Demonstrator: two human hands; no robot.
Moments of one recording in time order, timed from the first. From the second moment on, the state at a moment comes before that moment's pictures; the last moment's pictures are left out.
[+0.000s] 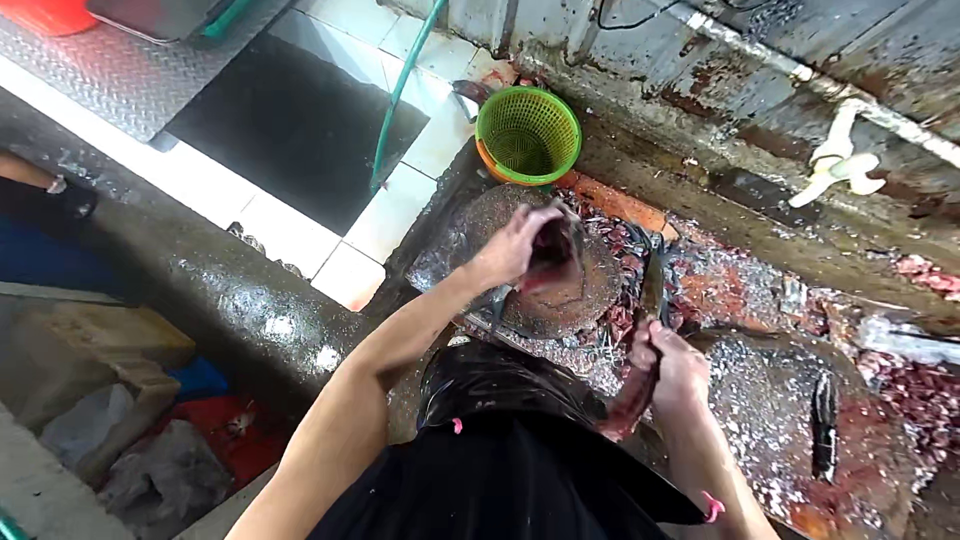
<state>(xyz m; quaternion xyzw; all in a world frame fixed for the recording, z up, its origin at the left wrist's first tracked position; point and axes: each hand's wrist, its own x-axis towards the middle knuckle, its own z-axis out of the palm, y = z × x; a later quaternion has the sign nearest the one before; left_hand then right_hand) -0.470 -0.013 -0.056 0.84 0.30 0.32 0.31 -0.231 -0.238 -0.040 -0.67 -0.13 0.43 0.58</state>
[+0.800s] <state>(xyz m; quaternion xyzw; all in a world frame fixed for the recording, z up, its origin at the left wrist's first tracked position) -0.555 -0.114 0.055 0.64 0.45 0.45 0.42 -0.090 -0.209 -0.216 -0.94 -0.22 0.26 0.06</state>
